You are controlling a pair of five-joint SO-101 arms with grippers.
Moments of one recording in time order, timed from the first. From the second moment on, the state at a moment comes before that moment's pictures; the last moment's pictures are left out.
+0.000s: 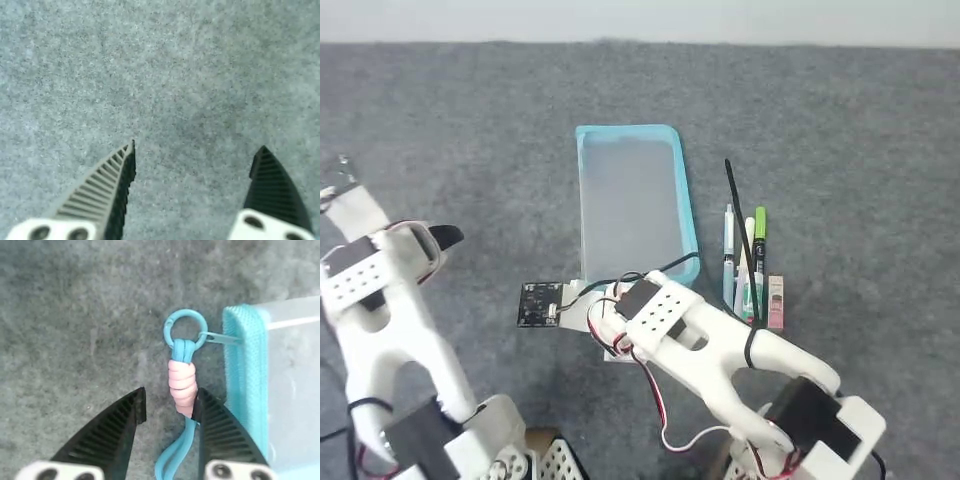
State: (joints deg) left arm -40.3 -15.3 39.4 55.6 4.5; right arm -53.6 -5.4 40.2 51.1 37.5
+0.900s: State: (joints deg) left arm -40.3 -15.3 39.5 55.6 4.5; right arm -52.0 3.0 33.8 51.4 34.7
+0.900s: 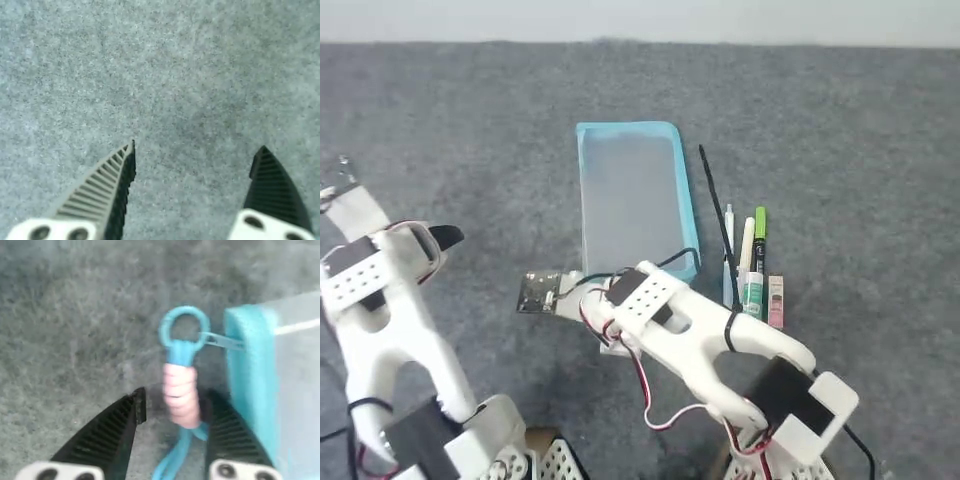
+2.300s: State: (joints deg) left arm -40.3 -15.3 39.5 55.6 4.5; right arm -24.4 20.6 -4.3 77.1 0.3
